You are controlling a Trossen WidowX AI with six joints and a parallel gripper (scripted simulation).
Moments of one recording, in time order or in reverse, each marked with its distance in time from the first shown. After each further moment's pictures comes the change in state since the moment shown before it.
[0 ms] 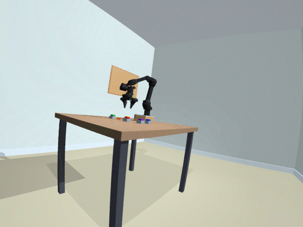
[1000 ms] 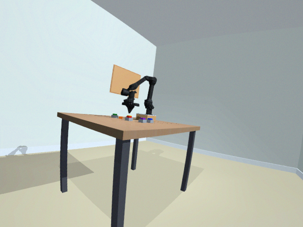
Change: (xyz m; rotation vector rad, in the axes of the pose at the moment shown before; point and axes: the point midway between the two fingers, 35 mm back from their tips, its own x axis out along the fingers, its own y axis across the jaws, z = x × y) arm 0.053 0.001 -0.006 0.005 0.021 0.005
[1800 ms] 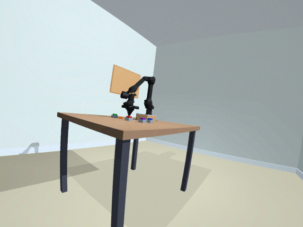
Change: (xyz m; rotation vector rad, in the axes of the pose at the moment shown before) arm 0.027 0.000 -0.001 0.001 0.003 0.001
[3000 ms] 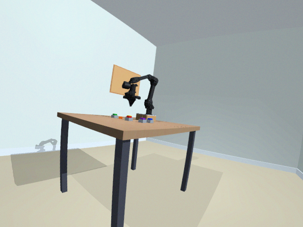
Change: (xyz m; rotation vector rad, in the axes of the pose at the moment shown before) arm -0.093 0.010 0.007 0.012 0.012 0.002
